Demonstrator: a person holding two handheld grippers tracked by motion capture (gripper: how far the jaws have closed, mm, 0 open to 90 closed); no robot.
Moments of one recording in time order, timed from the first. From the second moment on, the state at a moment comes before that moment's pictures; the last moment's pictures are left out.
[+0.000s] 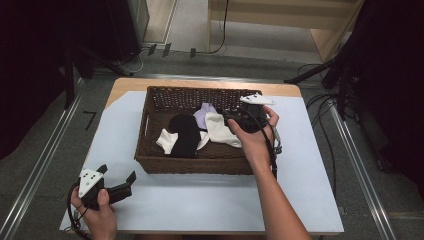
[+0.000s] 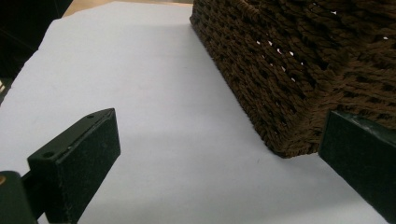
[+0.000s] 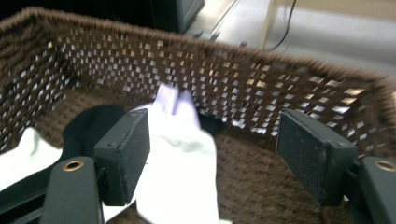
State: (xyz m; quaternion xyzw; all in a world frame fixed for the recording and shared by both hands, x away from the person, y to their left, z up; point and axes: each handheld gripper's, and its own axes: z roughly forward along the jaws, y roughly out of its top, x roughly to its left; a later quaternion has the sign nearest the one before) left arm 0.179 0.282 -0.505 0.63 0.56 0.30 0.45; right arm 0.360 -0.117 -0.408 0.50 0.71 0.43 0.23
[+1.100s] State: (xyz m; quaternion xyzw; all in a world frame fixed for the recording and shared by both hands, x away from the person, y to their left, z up) left arm 0.178 0.282 -0.506 0.63 0.56 0.30 0.45; right arm 0.393 -0.079 -0.475 0.53 0.79 0.29 0.06
